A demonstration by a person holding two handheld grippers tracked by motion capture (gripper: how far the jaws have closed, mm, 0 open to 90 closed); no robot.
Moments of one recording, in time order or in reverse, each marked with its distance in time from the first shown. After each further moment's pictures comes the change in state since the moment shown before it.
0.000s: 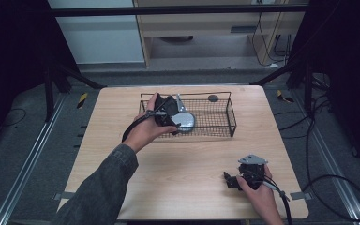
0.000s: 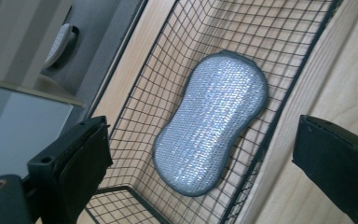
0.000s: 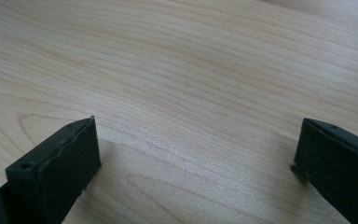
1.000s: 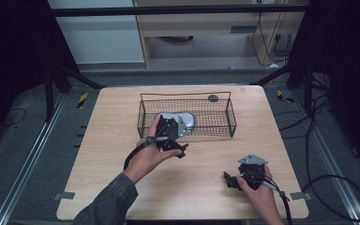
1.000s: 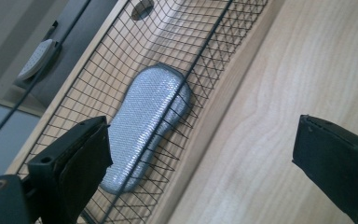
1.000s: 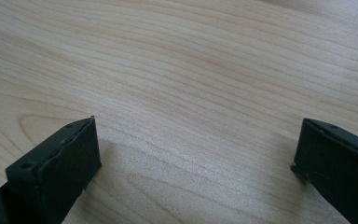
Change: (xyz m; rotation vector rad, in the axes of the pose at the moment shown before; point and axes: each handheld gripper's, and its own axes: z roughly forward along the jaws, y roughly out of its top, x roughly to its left) left arm -0.070 -0.022 -0.026 -0.128 -0.062 -0.091; right arm 0.000 0.000 0.000 -0.001 -0.002 0.003
